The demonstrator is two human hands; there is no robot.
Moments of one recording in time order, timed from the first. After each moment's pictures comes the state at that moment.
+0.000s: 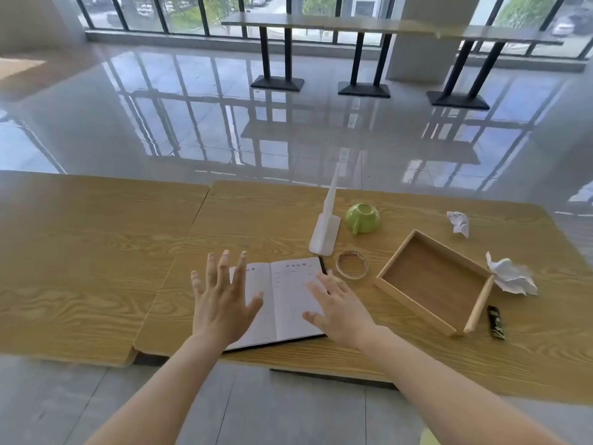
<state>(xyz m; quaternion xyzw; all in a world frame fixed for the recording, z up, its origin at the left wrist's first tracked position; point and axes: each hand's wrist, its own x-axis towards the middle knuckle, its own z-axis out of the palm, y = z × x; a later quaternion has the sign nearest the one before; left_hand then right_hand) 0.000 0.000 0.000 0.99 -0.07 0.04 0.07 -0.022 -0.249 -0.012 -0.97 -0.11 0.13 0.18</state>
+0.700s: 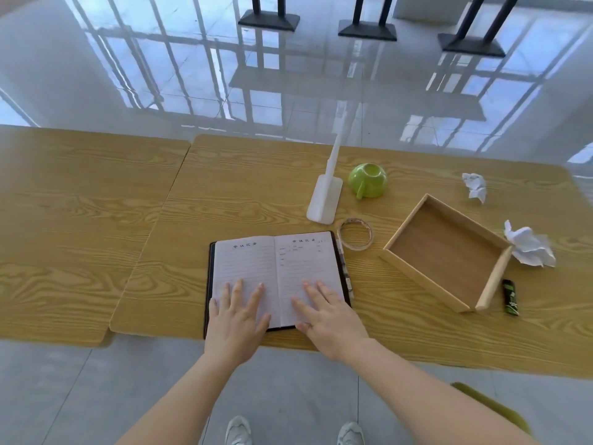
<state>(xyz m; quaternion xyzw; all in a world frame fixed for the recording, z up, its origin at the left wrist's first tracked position) -0.025 -0.015 -0.116 0.98 -0.08 -0.15 0.05 -0.042 -0.237 -0.120 -0.97 -0.14 0.20 0.09</state>
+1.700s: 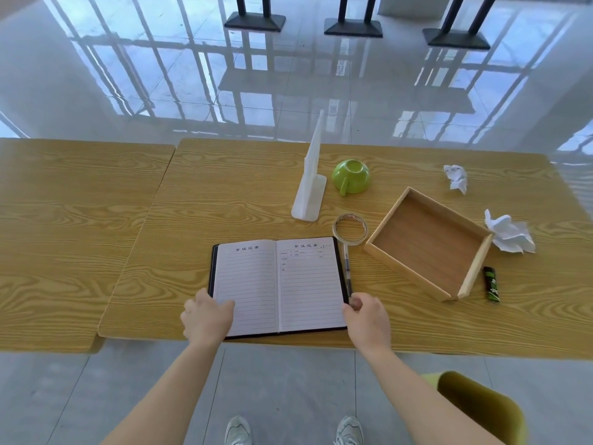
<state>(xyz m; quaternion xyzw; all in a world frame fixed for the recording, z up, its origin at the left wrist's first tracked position) -0.010 -0.022 -0.084 0.89 0.29 -0.16 0.32 -0.077 -0.293 -0.097 -0.87 0.30 0.06 0.39</state>
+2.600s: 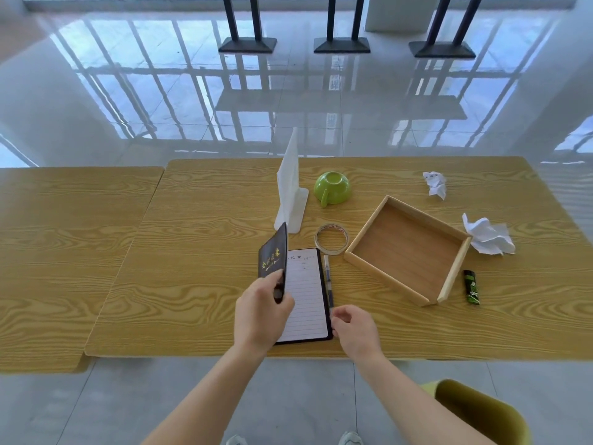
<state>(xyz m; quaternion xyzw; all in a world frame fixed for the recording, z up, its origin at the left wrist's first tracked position) -0.034 -0.143 -0.019 0.93 -0.05 0.01 0.36 -0.084 -0.319 -0.101 -0.77 0.32 0.10 0.54</state>
